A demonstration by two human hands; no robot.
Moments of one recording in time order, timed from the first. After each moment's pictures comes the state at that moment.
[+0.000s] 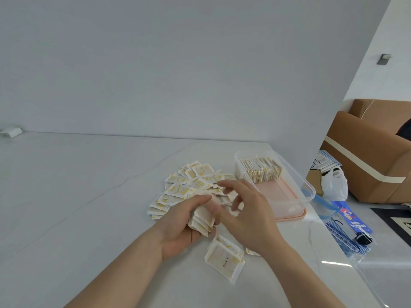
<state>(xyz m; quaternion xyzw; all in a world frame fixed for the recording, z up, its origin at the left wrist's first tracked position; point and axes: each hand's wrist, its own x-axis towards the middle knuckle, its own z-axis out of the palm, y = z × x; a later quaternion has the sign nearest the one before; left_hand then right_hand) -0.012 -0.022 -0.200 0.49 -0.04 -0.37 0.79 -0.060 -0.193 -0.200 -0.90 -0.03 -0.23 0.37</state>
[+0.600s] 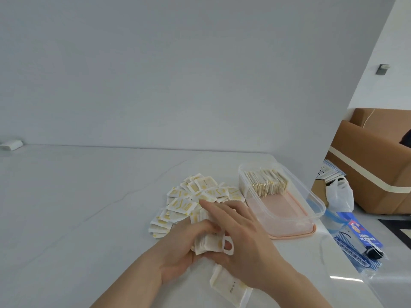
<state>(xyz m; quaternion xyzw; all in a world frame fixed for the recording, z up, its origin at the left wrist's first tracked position) -0.009 -0.018 -0.202 0.58 -0.14 -0.32 0.74 -0.054 -0.188 -0.215 -0.92 -0.23 -0.25 0.19</state>
